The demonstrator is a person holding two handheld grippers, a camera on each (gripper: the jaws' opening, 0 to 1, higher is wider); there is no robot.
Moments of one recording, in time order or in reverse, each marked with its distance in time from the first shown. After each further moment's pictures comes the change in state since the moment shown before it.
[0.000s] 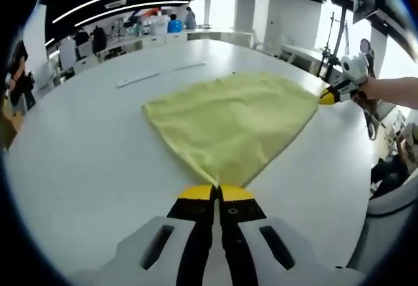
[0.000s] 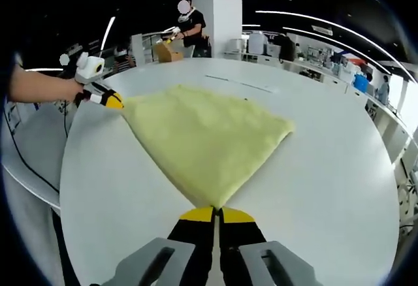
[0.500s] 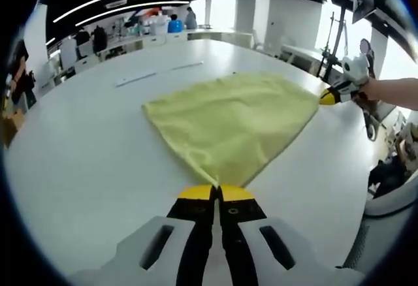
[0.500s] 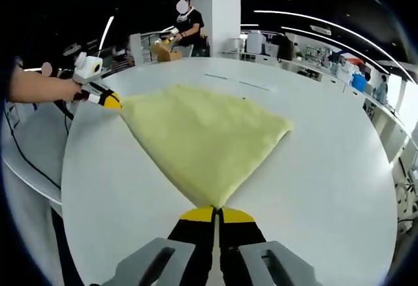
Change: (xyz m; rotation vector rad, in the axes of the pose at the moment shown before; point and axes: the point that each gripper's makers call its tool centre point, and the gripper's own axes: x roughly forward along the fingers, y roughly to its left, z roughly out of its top) left arm -0.002 -0.009 -0.004 -0.025 -0.002 0.005; right arm -0.007 0.002 -0.007 -0.001 0.005 -0.014
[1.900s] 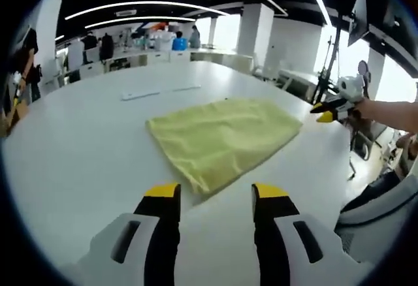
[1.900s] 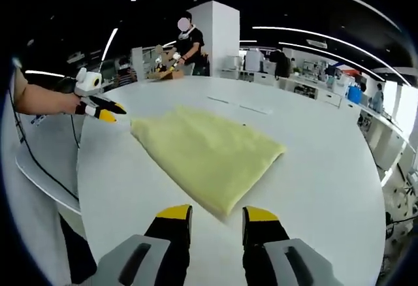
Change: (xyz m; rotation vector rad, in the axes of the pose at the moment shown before) left arm -0.058 -0.021 0.013 -0.047 -0.139 -0.038; right arm -0.051 0.024 0.029 -0.020 -0.115 -0.006
